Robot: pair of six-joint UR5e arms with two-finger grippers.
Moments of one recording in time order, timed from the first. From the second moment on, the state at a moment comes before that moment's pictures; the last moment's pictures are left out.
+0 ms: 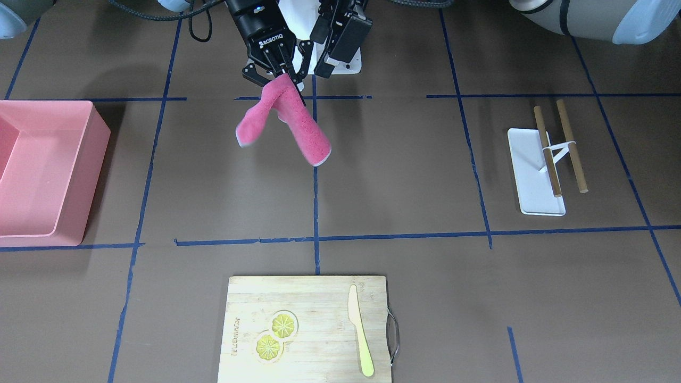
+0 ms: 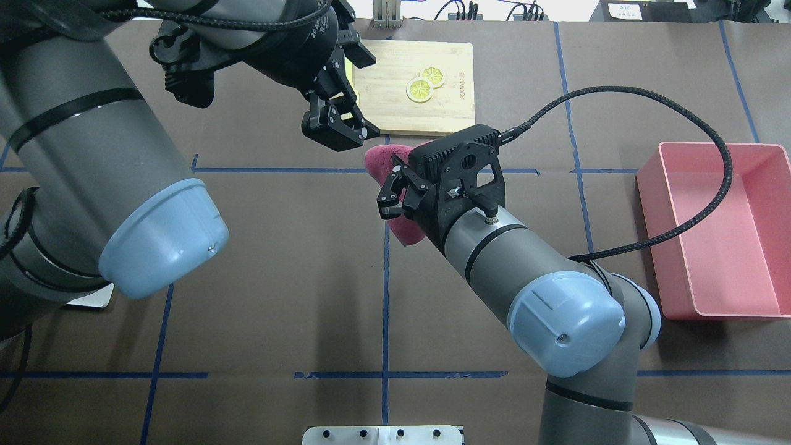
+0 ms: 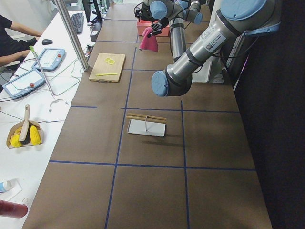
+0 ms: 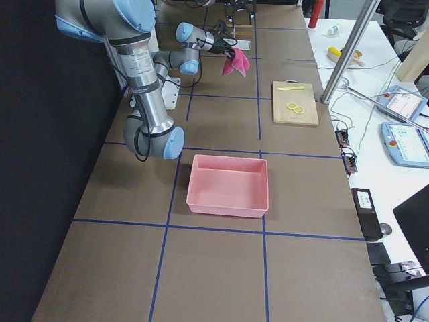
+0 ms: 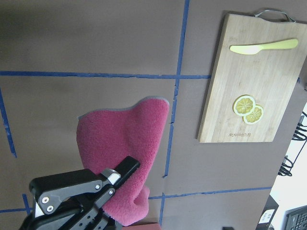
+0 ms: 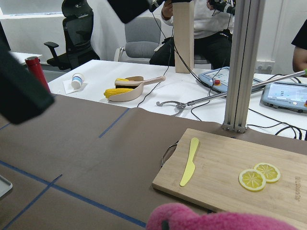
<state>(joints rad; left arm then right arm) -0.79 -2.49 -1.99 -1.43 -2.10 -2.86 0.31 -1.07 2.04 -1.09 1.02 0.82</state>
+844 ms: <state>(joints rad) -0.87 -2.33 -1.99 -1.43 -2.09 -2.46 0.34 -1.07 2.09 -1.31 1.08 0.82</state>
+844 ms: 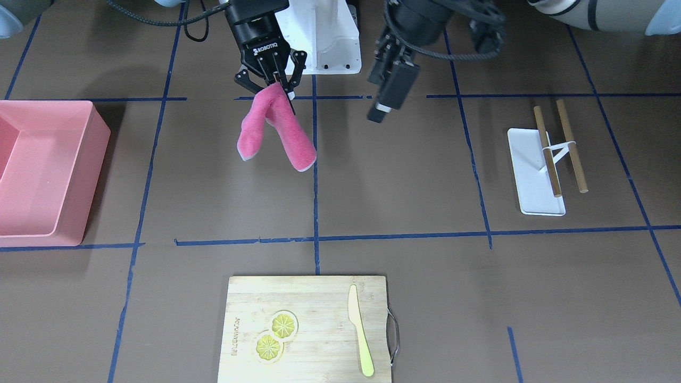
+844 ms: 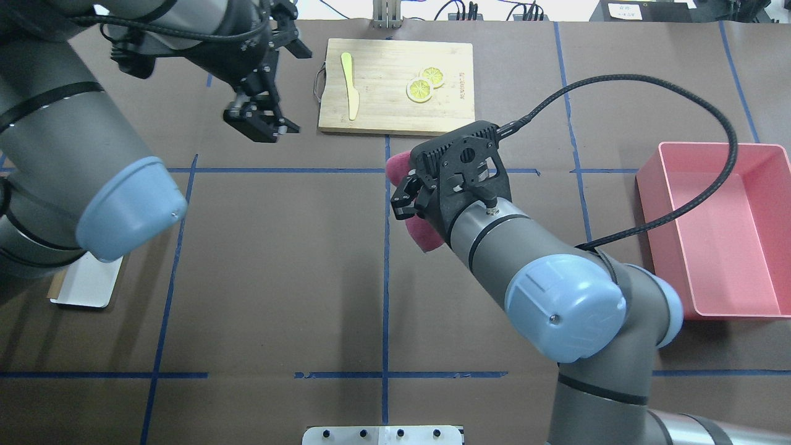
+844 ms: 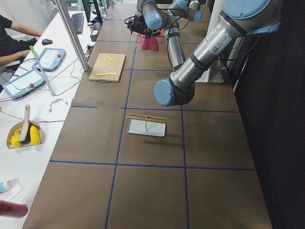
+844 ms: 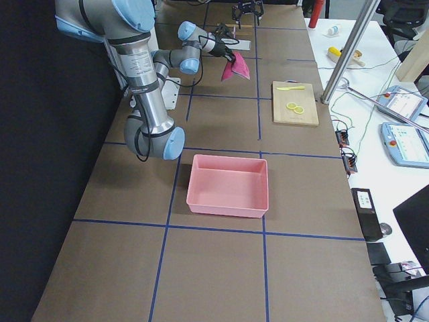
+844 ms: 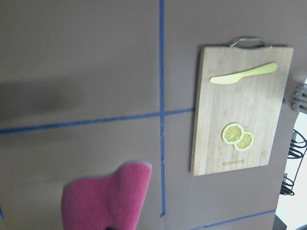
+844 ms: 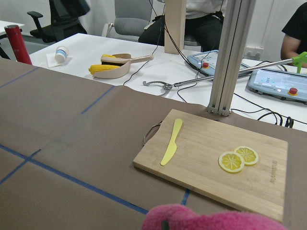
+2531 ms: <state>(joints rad) -0.96 -1.87 -2.32 -1.14 -1.89 -1.06 0.56 -1.00 2.08 -2.04 1.86 0.83</state>
